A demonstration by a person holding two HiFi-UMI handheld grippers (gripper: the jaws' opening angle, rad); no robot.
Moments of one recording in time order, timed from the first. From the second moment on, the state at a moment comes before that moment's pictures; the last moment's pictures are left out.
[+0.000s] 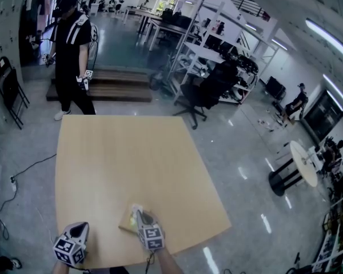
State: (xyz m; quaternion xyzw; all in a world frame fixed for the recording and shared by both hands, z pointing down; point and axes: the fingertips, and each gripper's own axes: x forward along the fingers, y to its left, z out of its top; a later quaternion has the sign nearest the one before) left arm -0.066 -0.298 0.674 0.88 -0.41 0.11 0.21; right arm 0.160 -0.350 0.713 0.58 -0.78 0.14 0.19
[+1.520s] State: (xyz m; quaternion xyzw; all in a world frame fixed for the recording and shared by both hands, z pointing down) left arm -0.075 -0.270 0.644 0.89 -0.42 0.08 0.16; right arm 0.155 -0.342 0.577 0.60 -0.79 0.02 0.11
